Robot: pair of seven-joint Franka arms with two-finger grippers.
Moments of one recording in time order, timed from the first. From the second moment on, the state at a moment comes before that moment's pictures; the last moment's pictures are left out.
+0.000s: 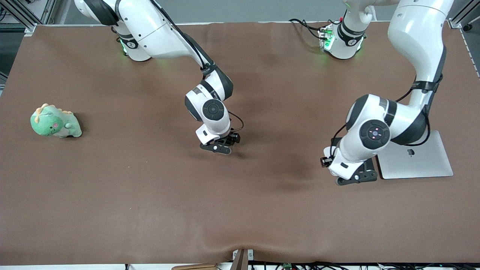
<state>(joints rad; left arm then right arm) 0.00 0.54 -0.34 -1.59 0.26 2.04 -0.59 0.67 0.75 0.03 -1.63 0.01 2.36 0.91</state>
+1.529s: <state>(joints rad) 0.25 0.57 -0.34 -1.87 0.26 2.32 -0.28 0.30 0.49 0.01 -1.70 0.00 2.06 0.68</state>
